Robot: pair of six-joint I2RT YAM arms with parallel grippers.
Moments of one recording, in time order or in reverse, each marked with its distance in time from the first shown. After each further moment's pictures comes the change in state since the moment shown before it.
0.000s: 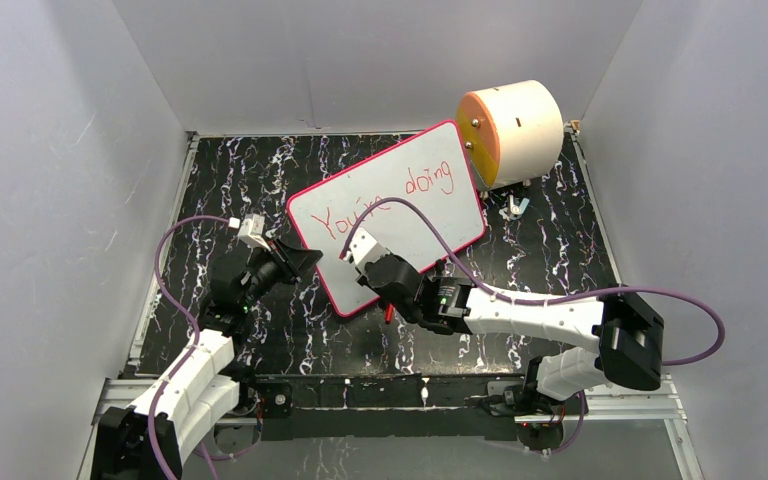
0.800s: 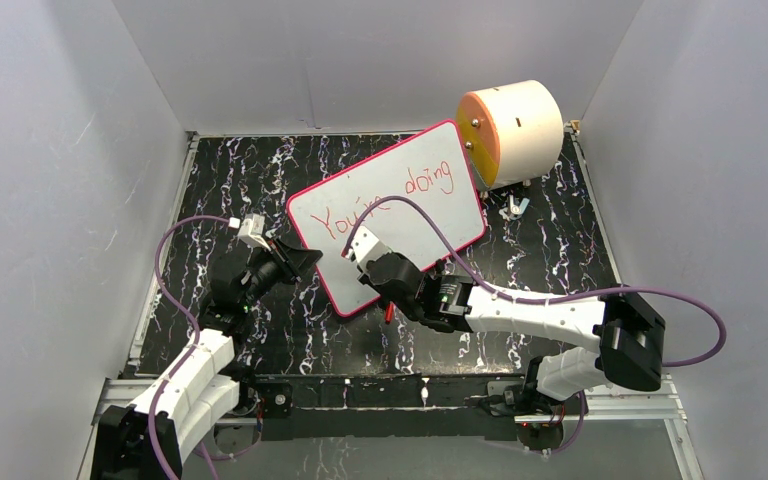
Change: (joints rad) left arm 0.000 0.007 0.000 0.001 -0.003 0.000; right arm -0.019 -0.002 0.000 0.005 -0.025 0.009
